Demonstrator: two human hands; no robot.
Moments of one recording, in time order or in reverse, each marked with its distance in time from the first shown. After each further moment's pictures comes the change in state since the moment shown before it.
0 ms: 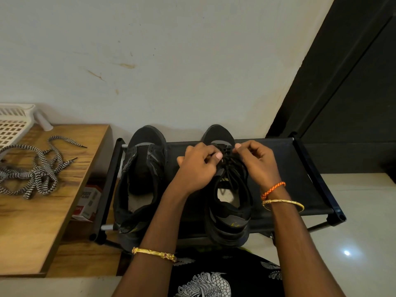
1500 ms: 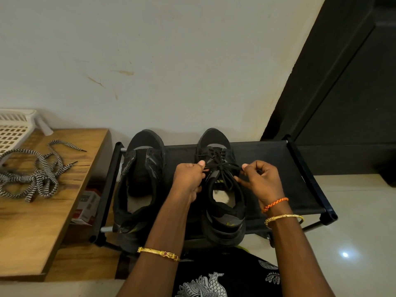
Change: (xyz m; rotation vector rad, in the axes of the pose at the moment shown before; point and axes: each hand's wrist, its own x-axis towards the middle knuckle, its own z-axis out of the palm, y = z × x) left_hand 0.007 -0.008 0.022 -0.830 0.191 -0.701; right_hand -0.020 0.020 -0.011 0.184 0.131 0.263
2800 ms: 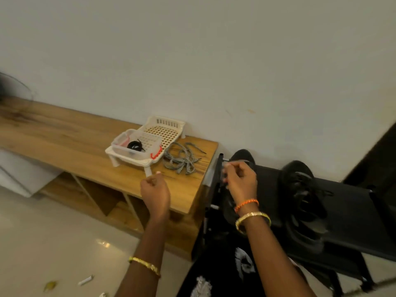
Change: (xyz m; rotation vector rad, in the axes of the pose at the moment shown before) left_hand -0.138 0.000 -0.297 -0.300 0.915 0.314; right_hand -0.189 -0.061 0.220 -0.126 -0.276 -0.208
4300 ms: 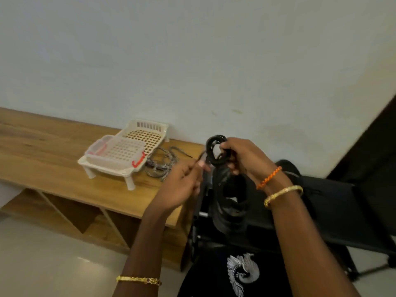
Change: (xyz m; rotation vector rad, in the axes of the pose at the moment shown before) left_hand -0.032 0.053 0.027 0.121 -1.107 0.473; right_hand 0.041 -0.077 -0.028 -0.072 -0.427 0.064
